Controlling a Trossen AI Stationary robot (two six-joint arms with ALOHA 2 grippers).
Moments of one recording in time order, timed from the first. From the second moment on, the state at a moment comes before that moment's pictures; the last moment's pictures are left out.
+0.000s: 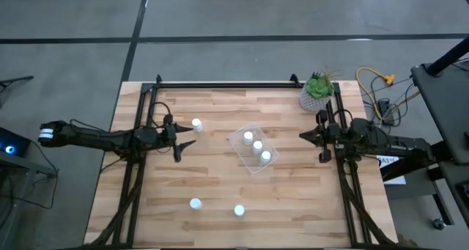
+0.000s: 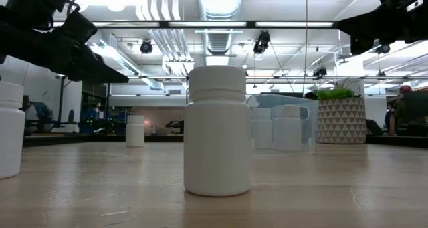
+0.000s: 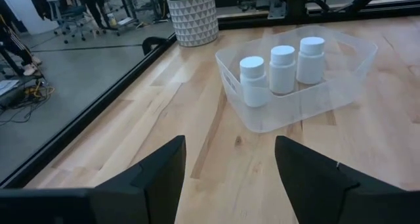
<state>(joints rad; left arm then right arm) -0.01 0.53 0.11 0.19 -0.33 0.06 -0.12 0.10 0.16 -0.04 -0.10 -0.03</state>
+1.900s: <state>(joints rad) 0.30 0.89 0.49 -0.12 -0.11 0.13 -0.12 0.06 0.02 0.00 -0.08 -0.03</state>
